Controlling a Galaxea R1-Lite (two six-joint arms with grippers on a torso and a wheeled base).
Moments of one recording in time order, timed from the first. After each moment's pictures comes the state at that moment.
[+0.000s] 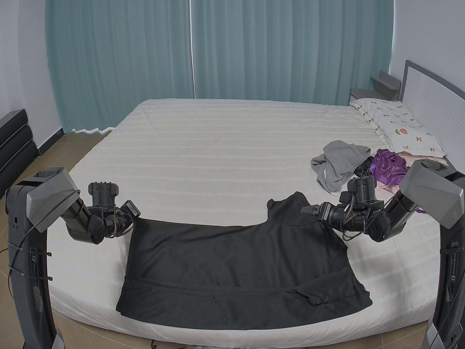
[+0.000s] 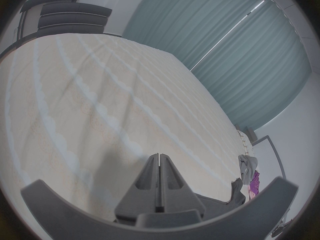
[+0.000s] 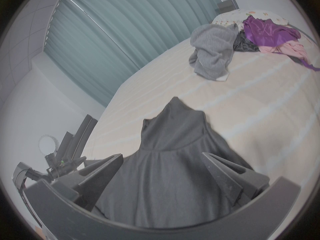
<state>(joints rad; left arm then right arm) 0.02 2.44 -1.11 -0.72 -0.09 -0.75 0.20 2.37 -1.05 -0.72 0.25 0.55</state>
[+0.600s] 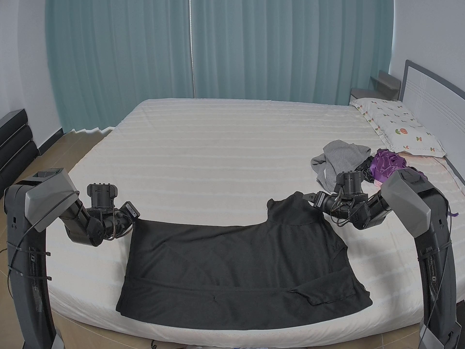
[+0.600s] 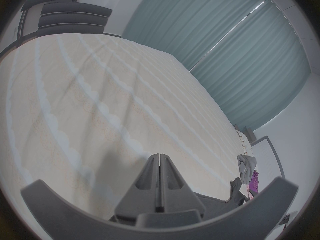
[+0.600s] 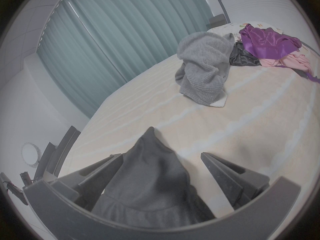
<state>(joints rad) 0.02 2.43 -1.07 -0.75 -0.09 -0.75 0.15 2.64 -1.52 -0.58 0.10 0.52</state>
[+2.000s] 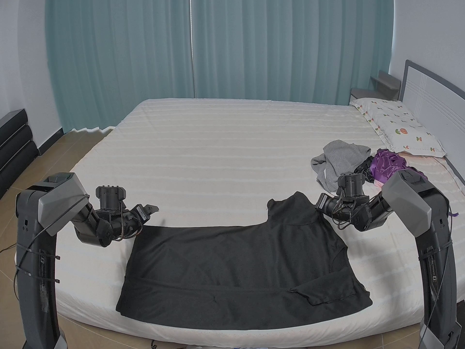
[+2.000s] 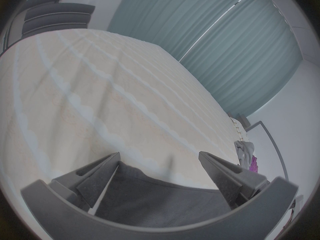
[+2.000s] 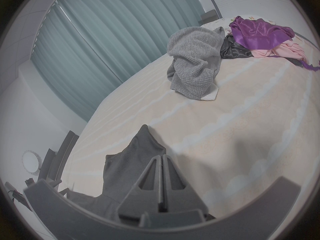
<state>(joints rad) 0.00 2.52 -1.17 -0.74 -0.19 -0.67 0.14 2.64 -1.49 -0.59 0.10 0.58</state>
